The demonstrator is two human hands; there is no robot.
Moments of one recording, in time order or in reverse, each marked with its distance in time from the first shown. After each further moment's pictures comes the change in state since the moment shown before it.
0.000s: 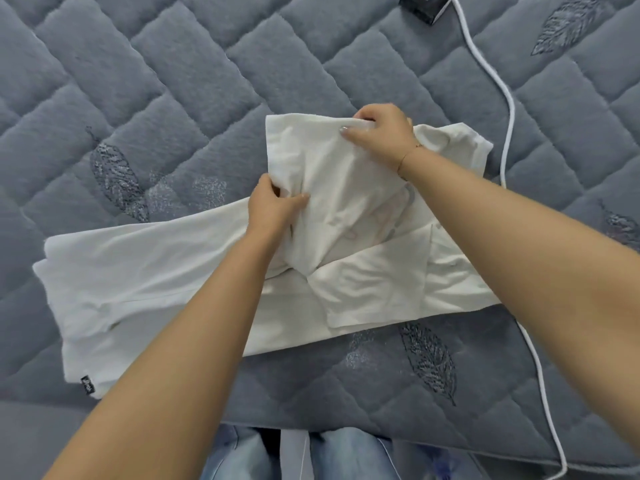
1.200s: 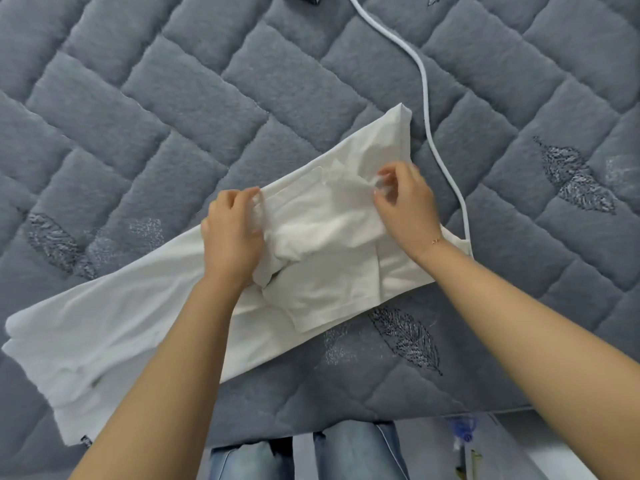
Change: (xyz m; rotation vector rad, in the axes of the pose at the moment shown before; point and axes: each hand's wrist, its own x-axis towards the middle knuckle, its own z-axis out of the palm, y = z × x) left_hand -0.023 0.004 0.031 0.748 -0.008 0.505; right_hand -0.143 0.107 -0.017 0.154 0.332 0.170
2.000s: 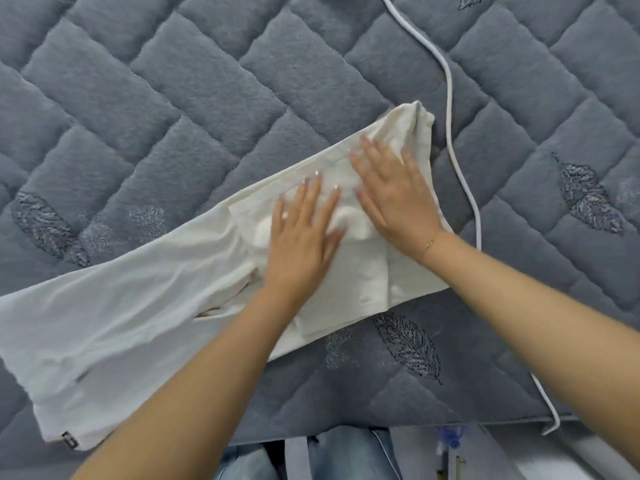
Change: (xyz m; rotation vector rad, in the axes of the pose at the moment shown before) left_hand -0.015 0.022 0.063 0.165 0.001 0.370; right_hand 0.023 -0.005 0.018 -0.612 -0.156 -0.535
